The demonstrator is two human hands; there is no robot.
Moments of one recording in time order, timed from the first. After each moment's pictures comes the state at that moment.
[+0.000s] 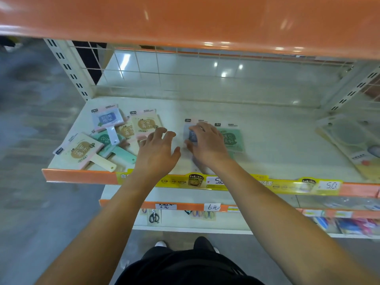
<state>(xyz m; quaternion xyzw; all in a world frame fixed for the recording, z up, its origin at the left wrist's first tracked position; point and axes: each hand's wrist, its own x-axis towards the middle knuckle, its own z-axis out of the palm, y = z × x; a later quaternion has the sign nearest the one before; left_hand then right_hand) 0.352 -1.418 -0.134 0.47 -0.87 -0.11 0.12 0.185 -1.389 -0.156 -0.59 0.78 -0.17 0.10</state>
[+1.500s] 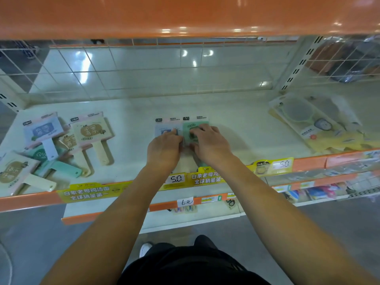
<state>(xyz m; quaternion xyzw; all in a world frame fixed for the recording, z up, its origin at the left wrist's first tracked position) 0.211 -1.390 -0.157 0.38 -0.92 -0.07 0.06 0.086 -1.314 -0.146 -0.52 0.84 -0.11 0.13</state>
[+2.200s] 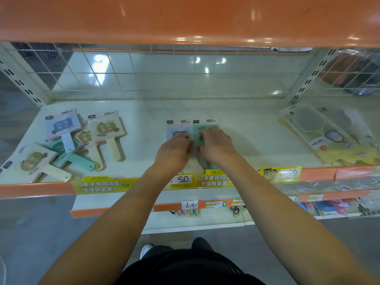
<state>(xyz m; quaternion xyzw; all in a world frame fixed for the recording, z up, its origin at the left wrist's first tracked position) 0.216 -1.390 -0.157 0.37 -0.91 -0.19 0.06 0.090 -1.326 -0.134 -0.51 0.84 -0.07 0.15</state>
